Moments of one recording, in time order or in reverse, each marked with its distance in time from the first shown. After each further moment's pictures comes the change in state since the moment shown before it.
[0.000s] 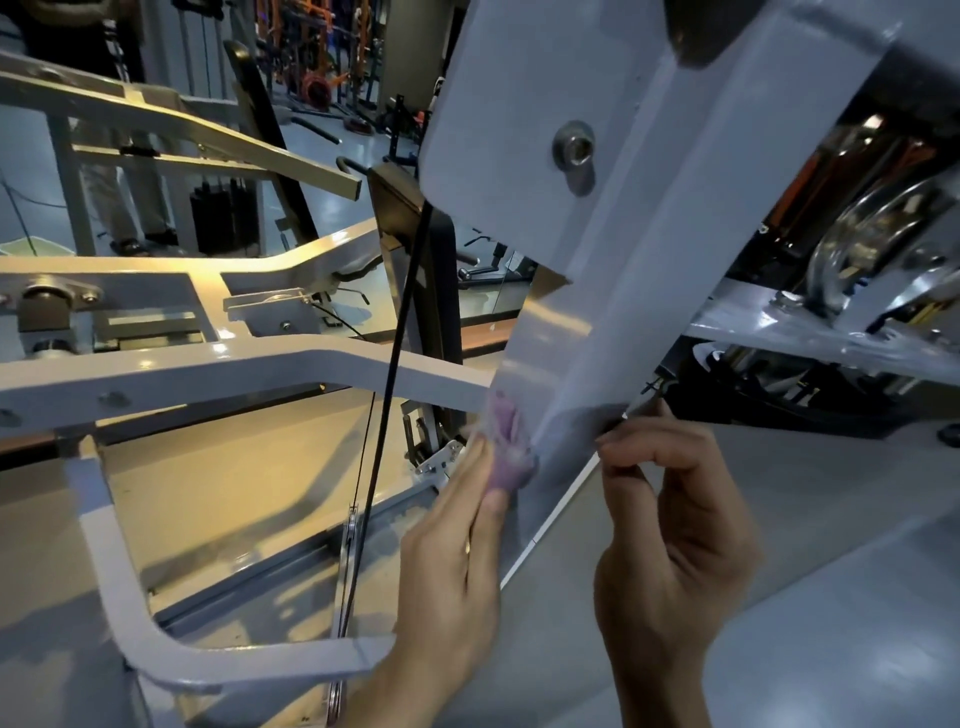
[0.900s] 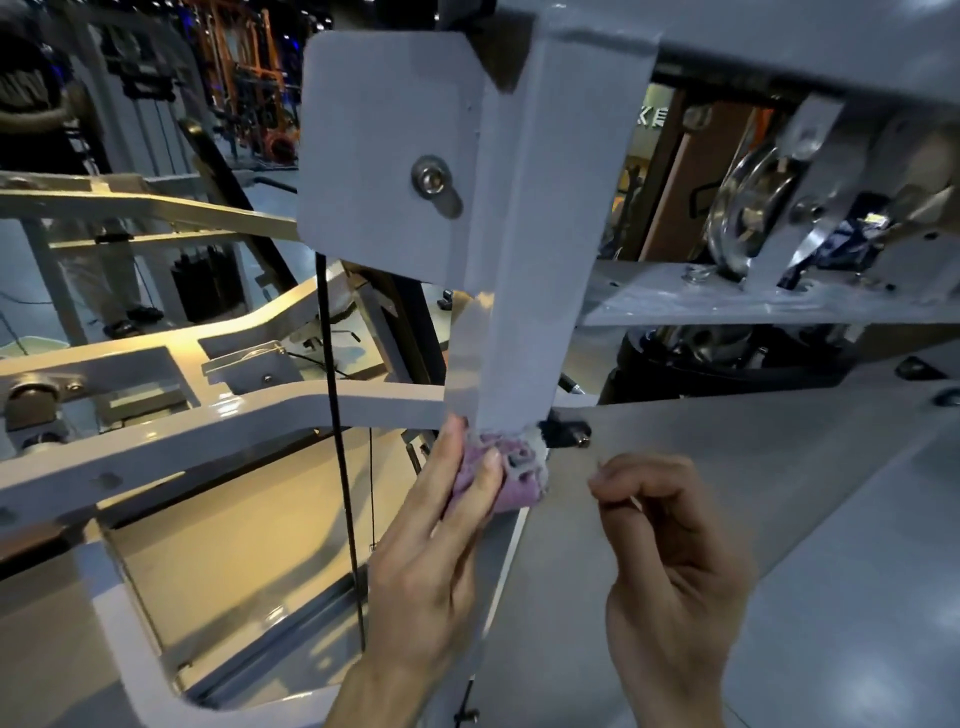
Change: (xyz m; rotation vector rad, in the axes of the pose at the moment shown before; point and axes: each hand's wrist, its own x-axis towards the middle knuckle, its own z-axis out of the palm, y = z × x) left_hand 0.016 -0.004 -0.011 0.432 -0.048 0.589; right_hand -0.016 0.002 -0.033 0.114 0.093 0.179
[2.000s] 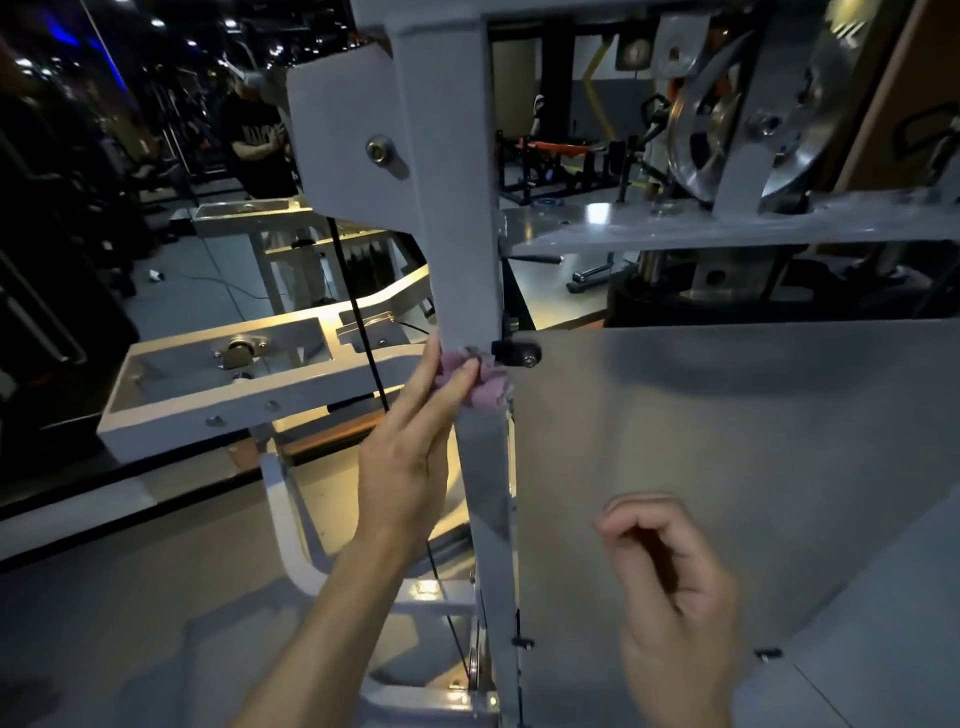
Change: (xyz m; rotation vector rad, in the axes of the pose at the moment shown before) left_hand 0.013 0.041 -0.012 0.405 0.009 -0.091; right_hand -0.040 0.018 -0.097 0.232 -0.179 0.257
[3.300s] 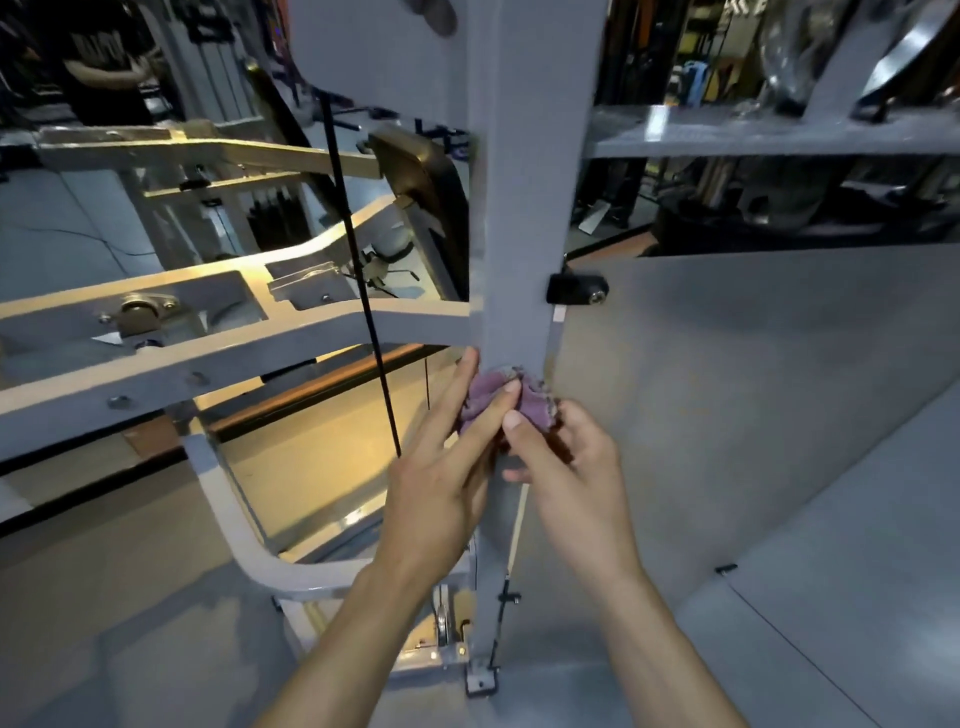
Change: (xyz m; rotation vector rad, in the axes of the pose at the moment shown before) left_hand -0.058 -0.045 0.017 -0.244 -0.287 0.021; right_hand 0.011 0.039 0.100 -0.076 -0.104 0.463
